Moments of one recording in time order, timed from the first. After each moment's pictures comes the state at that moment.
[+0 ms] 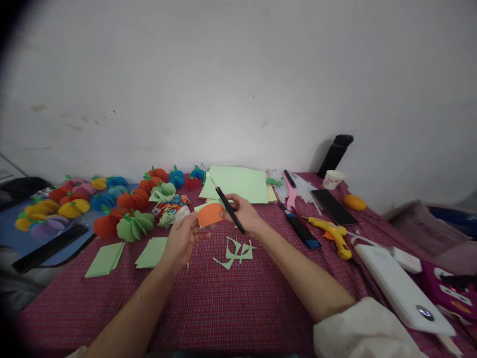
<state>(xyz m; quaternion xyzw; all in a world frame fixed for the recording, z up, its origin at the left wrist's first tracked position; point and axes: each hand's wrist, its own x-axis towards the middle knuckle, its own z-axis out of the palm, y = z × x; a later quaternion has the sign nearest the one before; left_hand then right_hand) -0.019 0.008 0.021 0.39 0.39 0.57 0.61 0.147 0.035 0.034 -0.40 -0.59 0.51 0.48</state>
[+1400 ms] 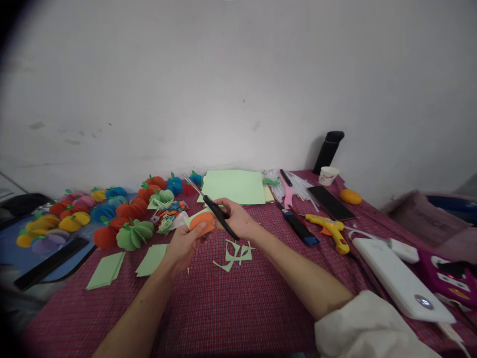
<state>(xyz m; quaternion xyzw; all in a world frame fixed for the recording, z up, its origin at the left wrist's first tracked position) -0.017 0.012 0.011 0.48 0.37 0.51 0.61 0.143 0.029 0.035 -0.31 -0.63 0.54 0.45</state>
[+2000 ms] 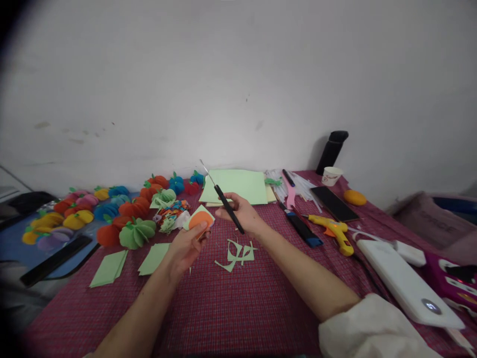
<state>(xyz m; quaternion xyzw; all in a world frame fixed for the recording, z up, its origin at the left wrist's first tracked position) -0.017 0.011 0.014 0.32 0.36 0.53 0.70 0.146 0.028 0.046 -0.35 -0.57 0.53 0.51</state>
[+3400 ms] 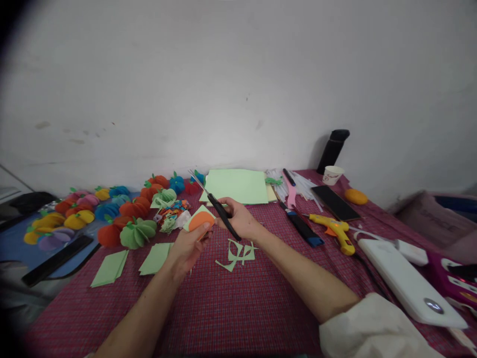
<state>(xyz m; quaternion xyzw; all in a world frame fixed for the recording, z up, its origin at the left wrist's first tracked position) -0.013 0.009 0.009 0.36 0.36 0.54 0.66 0.141 0.029 0.032 -0.35 -0.62 0.52 0.47</state>
